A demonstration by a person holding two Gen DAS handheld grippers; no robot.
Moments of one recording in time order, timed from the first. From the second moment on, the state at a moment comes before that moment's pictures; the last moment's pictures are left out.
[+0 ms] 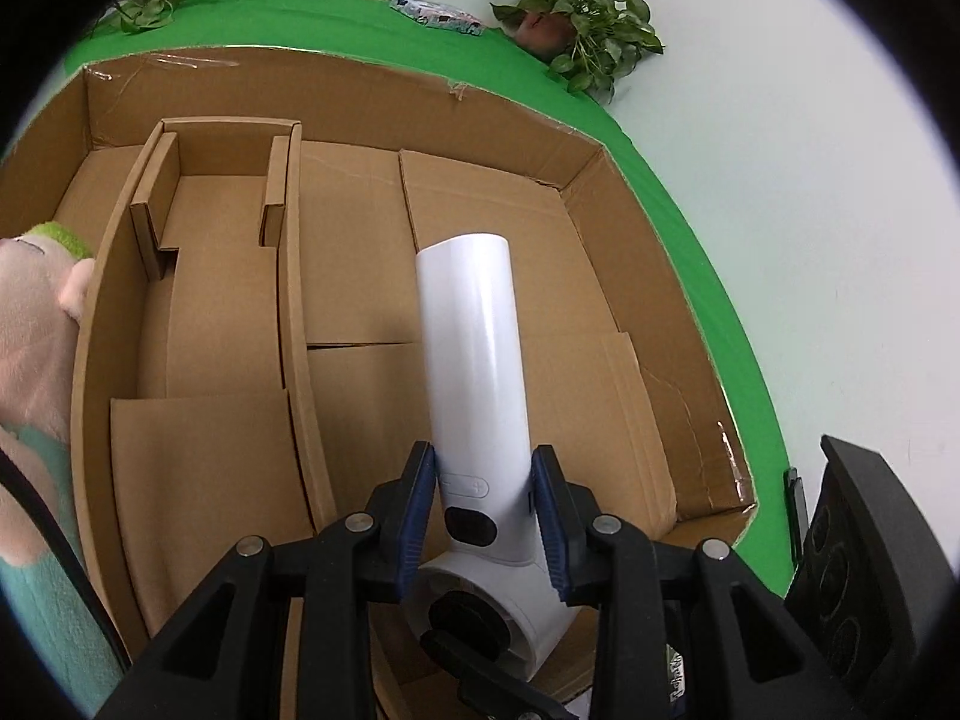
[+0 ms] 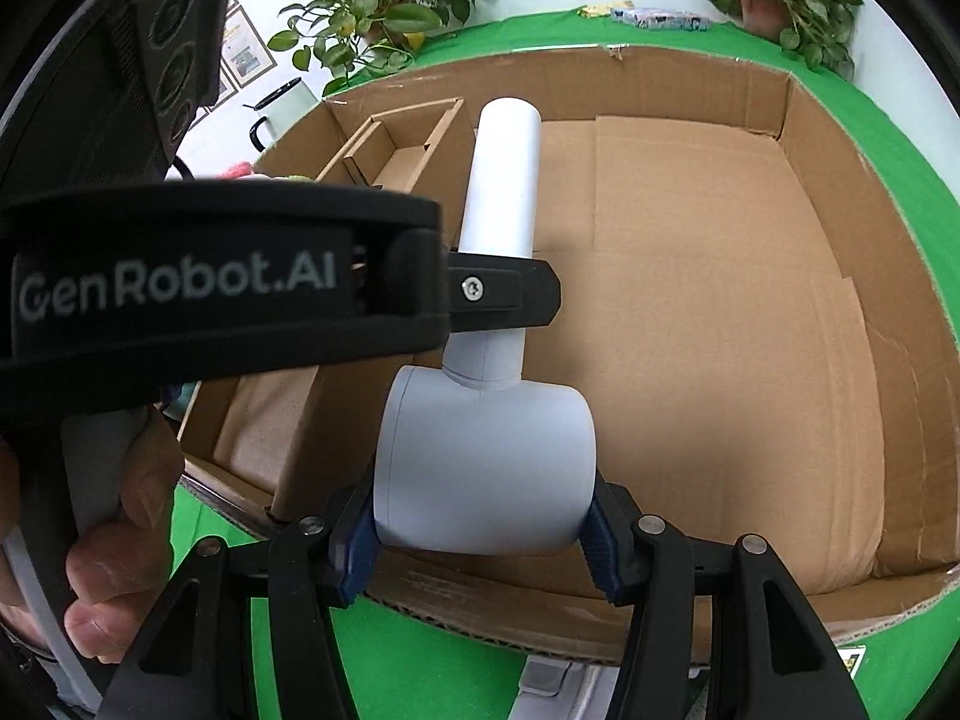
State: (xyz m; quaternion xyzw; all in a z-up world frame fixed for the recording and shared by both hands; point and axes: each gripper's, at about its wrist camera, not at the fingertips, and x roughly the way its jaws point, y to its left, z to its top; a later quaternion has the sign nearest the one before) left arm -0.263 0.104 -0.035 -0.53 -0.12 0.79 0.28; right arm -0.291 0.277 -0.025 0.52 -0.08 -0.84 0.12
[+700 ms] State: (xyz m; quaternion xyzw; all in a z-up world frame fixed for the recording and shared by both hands) left arm -0.235 0.067 0.013 -0.47 -0.10 0.83 0.27; right arm -0.308 0.310 -0.008 0.52 -0.18 -0.81 0.19
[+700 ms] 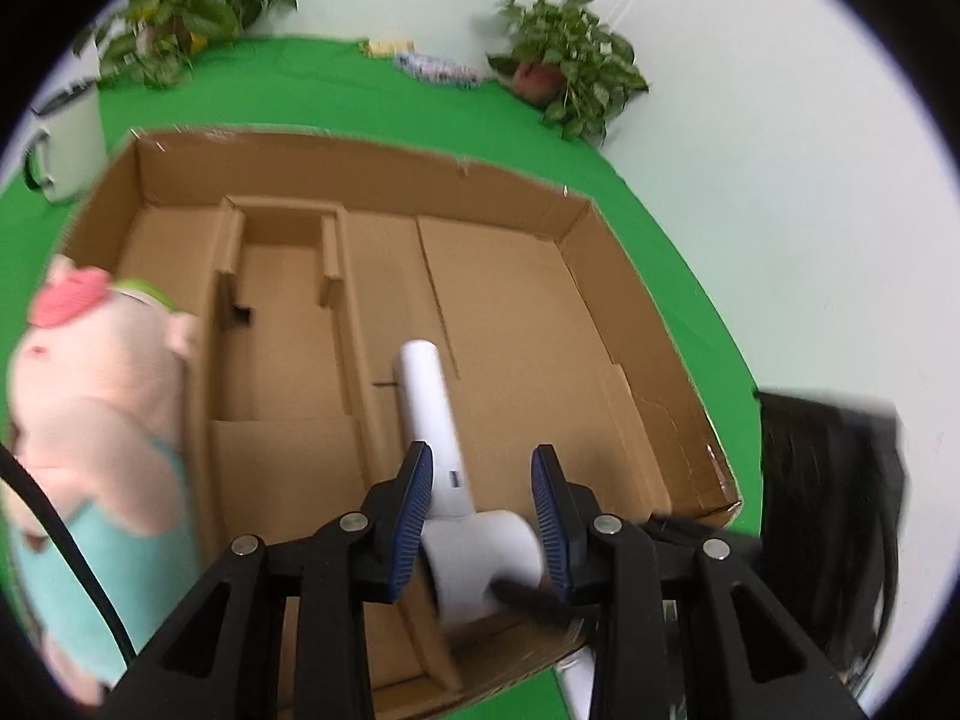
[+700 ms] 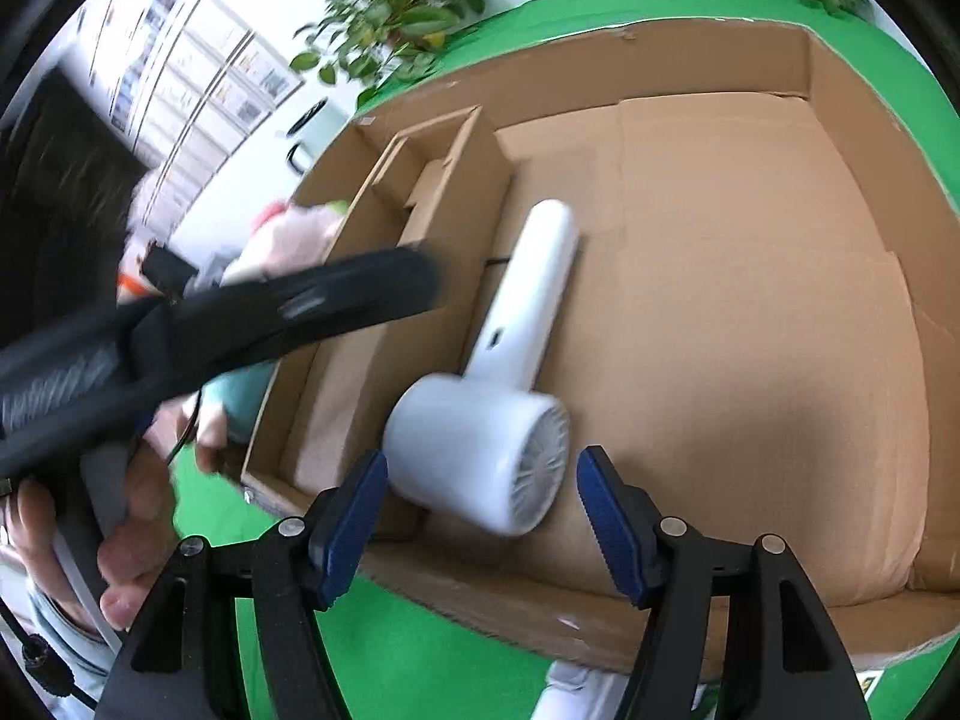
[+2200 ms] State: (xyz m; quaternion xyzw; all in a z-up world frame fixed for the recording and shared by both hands) left arm -0.117 0.033 0.047 -0.31 0.00 0.95 0.11; right arm -0.225 0.314 0.027 0.36 -0.08 -0.93 0.04
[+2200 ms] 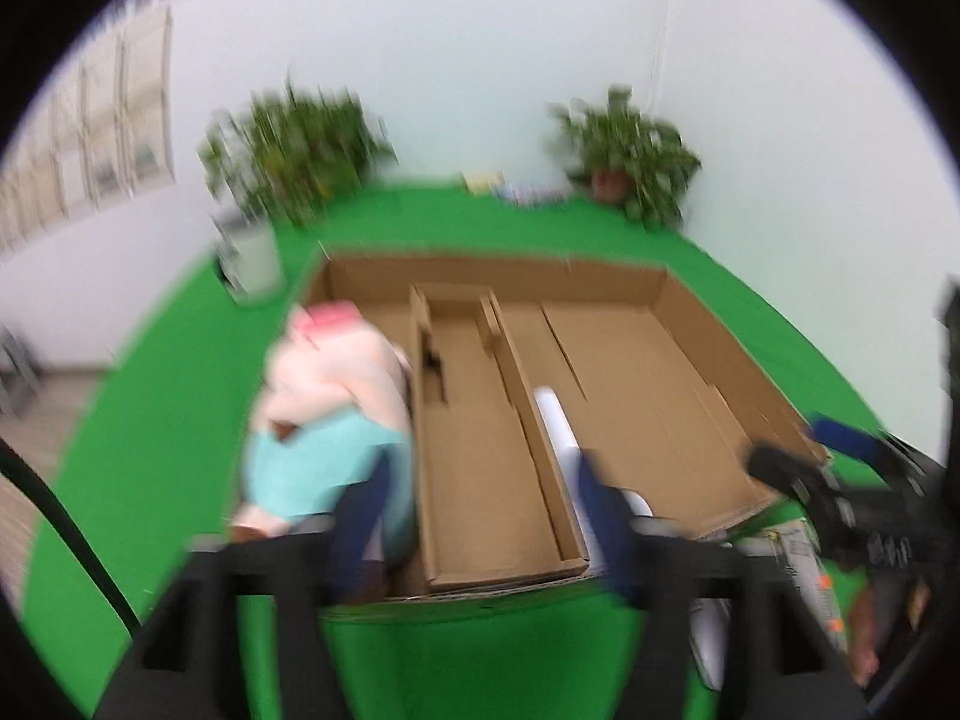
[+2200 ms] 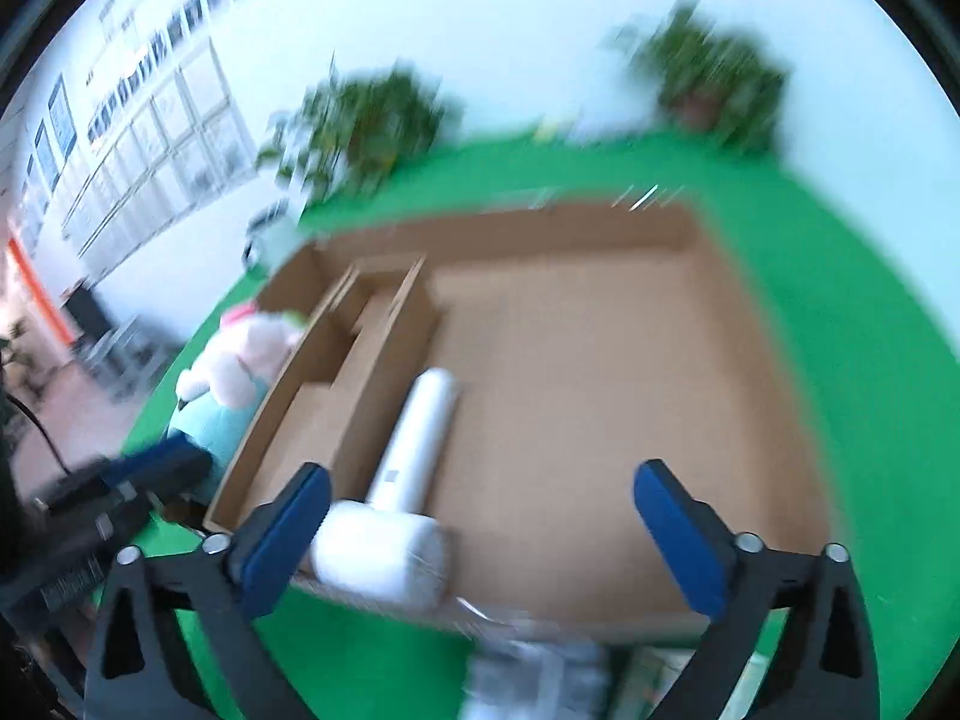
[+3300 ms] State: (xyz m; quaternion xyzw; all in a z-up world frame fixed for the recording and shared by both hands) left arm 0.011 0.061 0.030 -0.25 0.02 0.97 0.08; right arm -0.018 0.294 0.009 0.27 0.00 -0.96 0.01
